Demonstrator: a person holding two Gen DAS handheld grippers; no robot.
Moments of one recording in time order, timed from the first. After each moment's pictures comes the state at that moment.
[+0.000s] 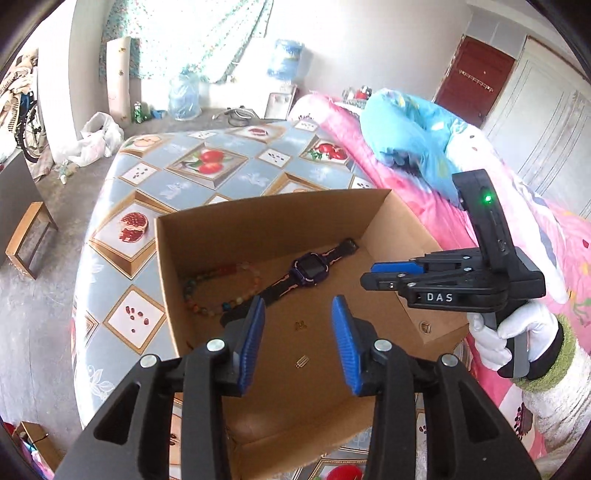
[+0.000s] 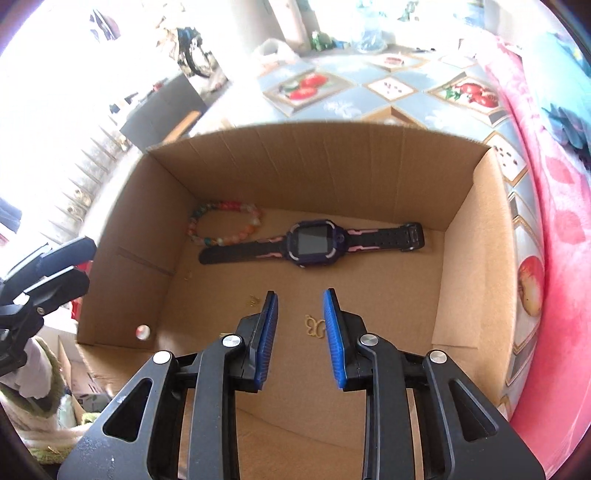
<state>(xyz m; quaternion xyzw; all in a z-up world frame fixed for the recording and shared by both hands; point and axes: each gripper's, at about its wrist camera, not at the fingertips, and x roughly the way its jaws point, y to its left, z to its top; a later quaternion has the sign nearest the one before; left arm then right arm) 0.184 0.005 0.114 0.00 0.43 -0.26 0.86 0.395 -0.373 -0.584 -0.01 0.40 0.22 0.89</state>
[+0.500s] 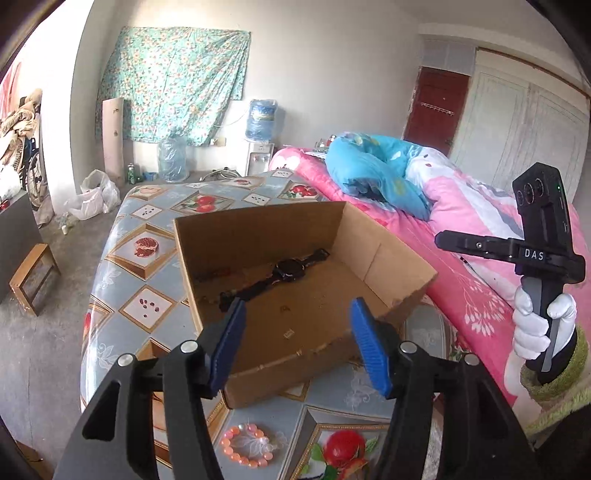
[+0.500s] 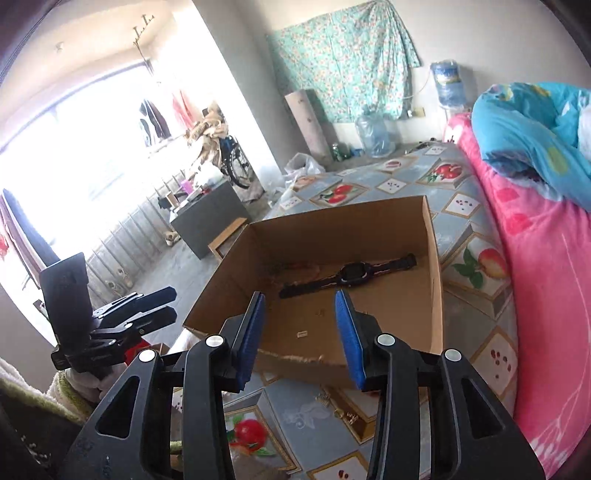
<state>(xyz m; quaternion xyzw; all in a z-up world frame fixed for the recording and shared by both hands) 0.067 0.043 0.111 0.01 0.31 -0.30 0.90 0.218 -0.427 -0.576 0.08 0.18 0.27 0.94</state>
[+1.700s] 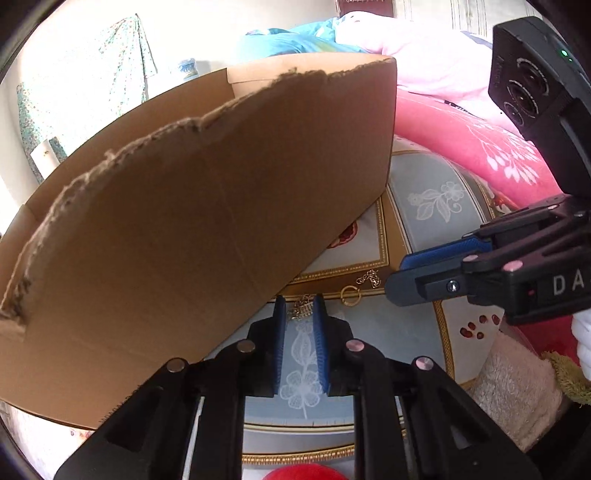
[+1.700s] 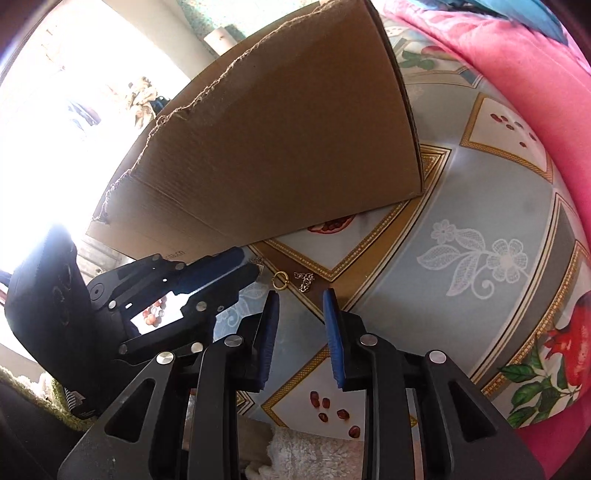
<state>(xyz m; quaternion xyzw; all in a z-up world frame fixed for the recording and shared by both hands) 0.067 -0.104 -0.030 0.23 0.36 -0.34 0.84 0.280 -0.433 -0.715 0.16 0.35 0.20 0.90</state>
